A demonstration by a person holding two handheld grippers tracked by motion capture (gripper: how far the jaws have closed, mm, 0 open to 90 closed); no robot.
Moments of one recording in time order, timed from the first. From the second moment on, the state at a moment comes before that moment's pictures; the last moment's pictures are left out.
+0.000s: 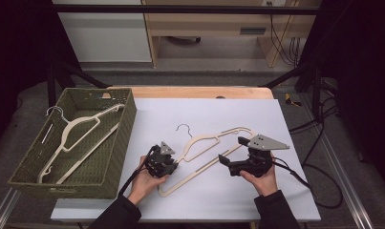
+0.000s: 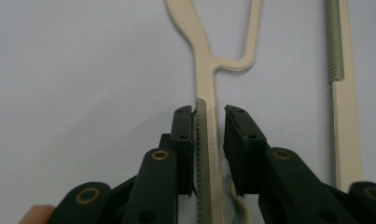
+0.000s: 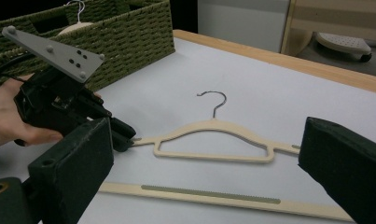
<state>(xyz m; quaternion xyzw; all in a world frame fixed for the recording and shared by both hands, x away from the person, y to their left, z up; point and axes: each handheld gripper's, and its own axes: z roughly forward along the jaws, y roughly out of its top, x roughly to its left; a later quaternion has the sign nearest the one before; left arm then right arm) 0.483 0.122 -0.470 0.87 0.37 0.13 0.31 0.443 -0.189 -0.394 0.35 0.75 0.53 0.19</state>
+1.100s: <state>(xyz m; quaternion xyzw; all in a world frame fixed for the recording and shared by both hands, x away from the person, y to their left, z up) 0.452 0.121 -0.424 0.85 0.34 0.21 0.34 0.529 -0.114 -0.423 0.39 0.77 0.48 0.16</state>
